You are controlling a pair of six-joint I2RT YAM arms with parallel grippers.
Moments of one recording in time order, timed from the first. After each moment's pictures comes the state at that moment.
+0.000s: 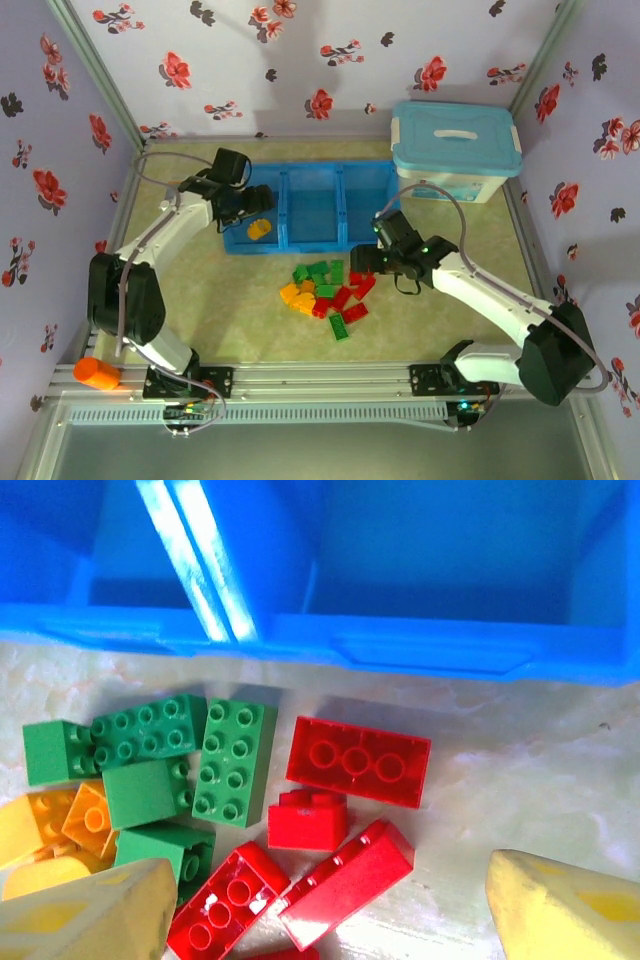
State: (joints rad) left arm -0.37 1.60 1.32 -0.72 0.03 -0.61; right arm 0.68 1.23 0.87 -0.63 0.02 0.53
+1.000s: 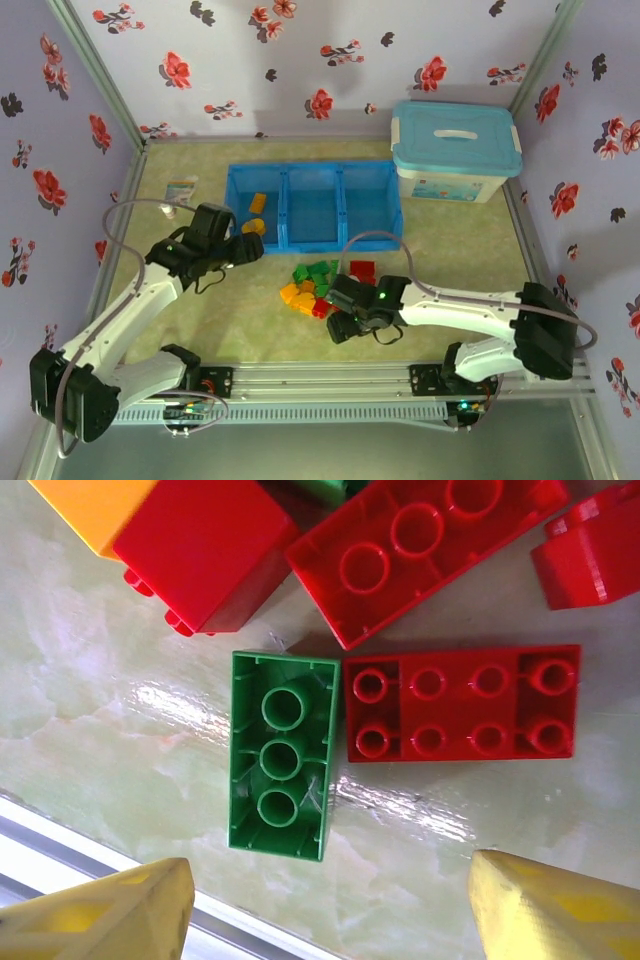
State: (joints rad) left arm -0.50 1.06 0.88 -0.75 -0.05 -0.64; right arm 1.18 1.35 0.82 -0.77 0.01 0.76
